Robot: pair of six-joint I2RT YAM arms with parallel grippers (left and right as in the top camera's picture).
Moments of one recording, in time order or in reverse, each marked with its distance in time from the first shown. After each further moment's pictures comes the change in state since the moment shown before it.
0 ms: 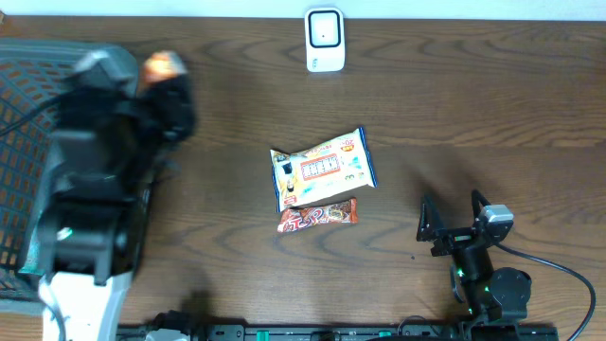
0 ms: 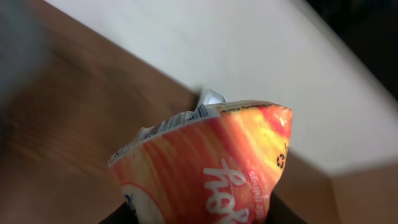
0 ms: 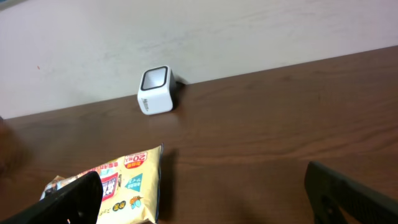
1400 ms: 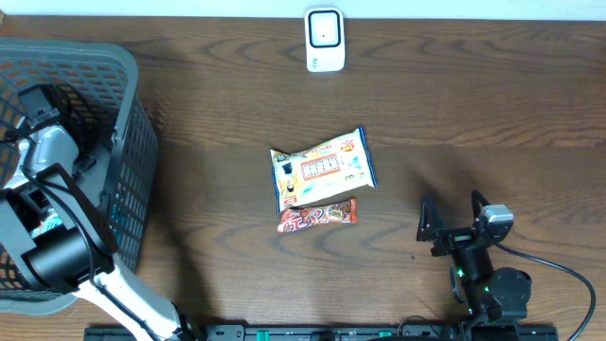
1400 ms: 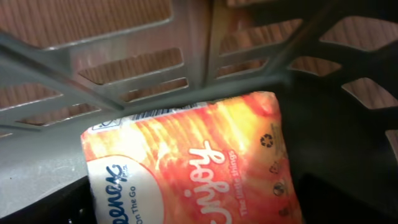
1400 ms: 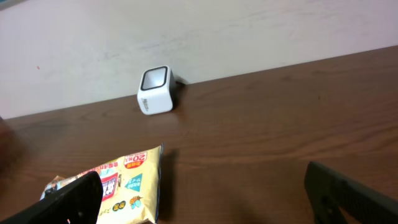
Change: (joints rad) left arm 0.691 0.942 0.019 0.230 -0.359 0.040; right arm 0.000 0.000 0.000 0.000 0.000 0.000
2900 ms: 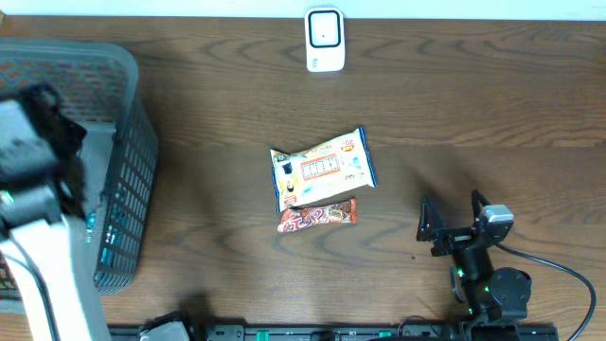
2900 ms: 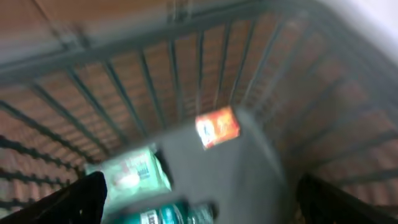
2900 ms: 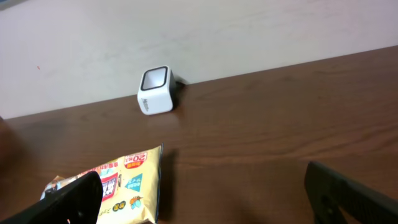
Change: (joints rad) left arm -0.158 -0.798 0.019 -0.488 -0.176 0.101; right arm 0.000 0.000 0.000 0.000 0.000 0.000
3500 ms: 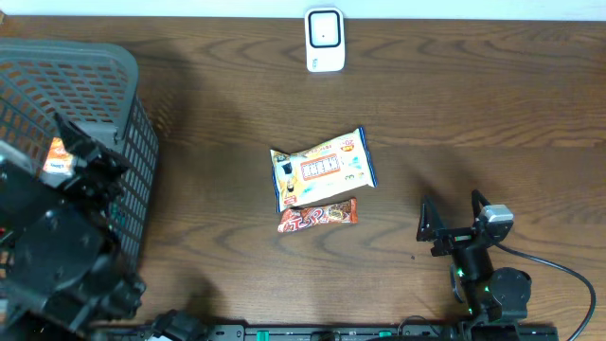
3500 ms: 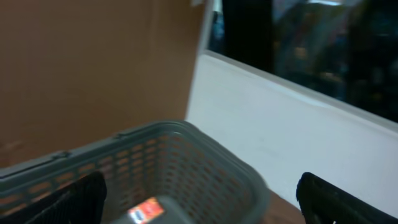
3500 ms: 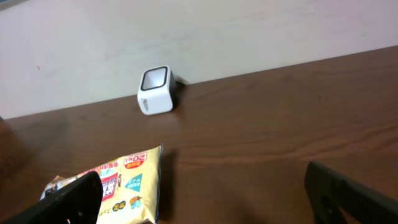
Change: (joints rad) left arm -0.816 -0.434 0.000 0.209 -0.655 0.196; right arm 0.000 0.000 0.000 0.000 0.000 0.000
